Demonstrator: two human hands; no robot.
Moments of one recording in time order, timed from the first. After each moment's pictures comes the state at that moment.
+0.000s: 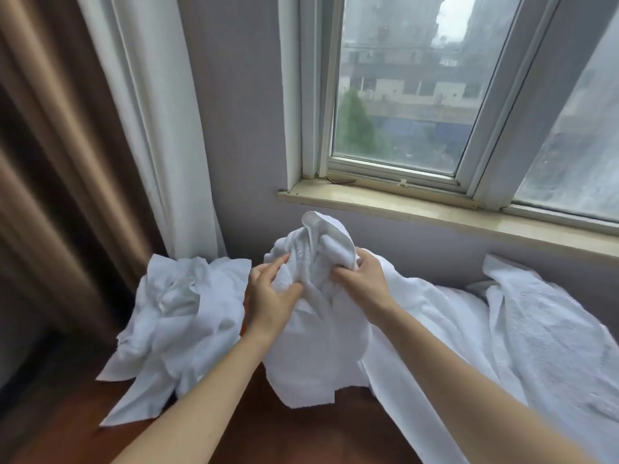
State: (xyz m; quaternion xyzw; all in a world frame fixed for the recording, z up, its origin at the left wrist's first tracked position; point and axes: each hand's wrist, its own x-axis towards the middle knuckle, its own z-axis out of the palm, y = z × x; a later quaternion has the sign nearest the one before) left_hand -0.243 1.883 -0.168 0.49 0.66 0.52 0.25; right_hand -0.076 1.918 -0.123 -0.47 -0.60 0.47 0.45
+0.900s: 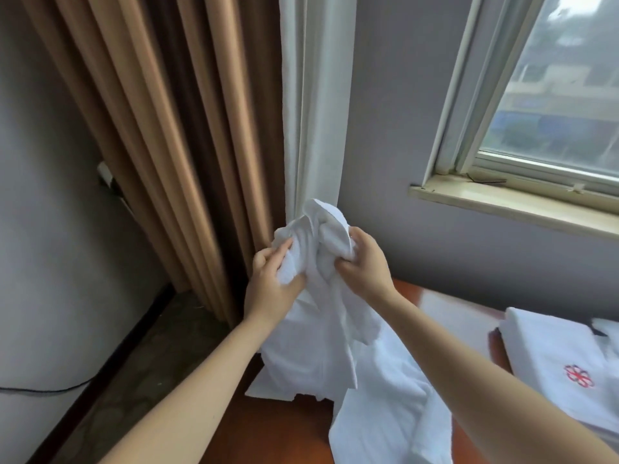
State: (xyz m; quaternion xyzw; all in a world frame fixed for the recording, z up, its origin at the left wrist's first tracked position) left_hand -0.521 1.818 -0.175 0.48 0.72 0.48 0.15; right_hand -0.360 1.909 -0.139 -0.44 -0.76 0.32 0.37
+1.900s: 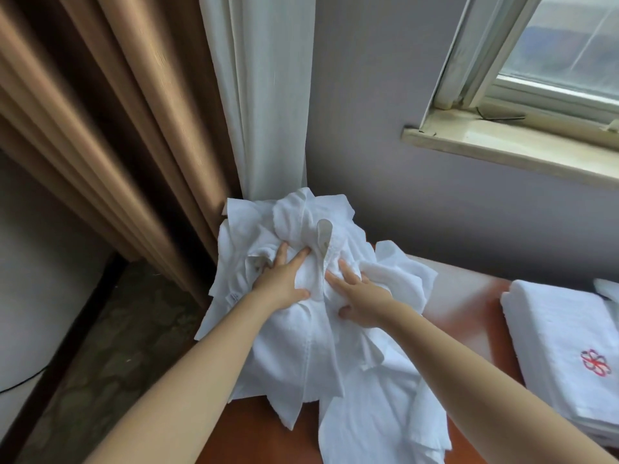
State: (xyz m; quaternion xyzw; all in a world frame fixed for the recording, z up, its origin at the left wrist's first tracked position) left_hand -0.540 1.964 -0.281 0.61 0.73 0.00 0.30; right_hand -0.339 2.013 -0.310 -0.44 -0.85 0.25 -0.16
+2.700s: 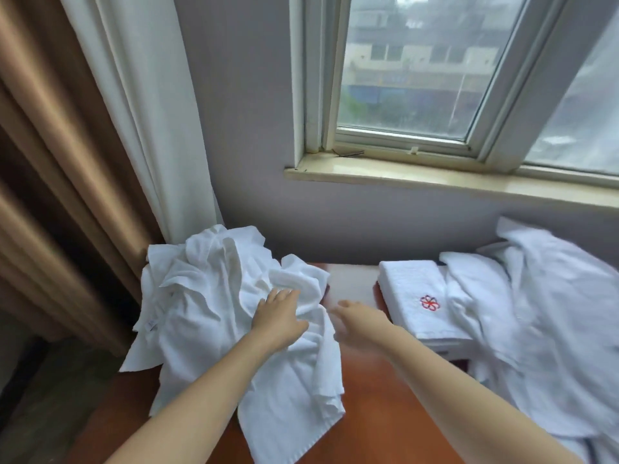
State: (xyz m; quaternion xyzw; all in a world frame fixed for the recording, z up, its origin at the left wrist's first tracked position) left_hand -0.340 1.885 -0.229 0.70 0.68 0.01 0.21; right_hand -0.150 1.900 -0.235 -0.54 -0.81 0.18 -0.10
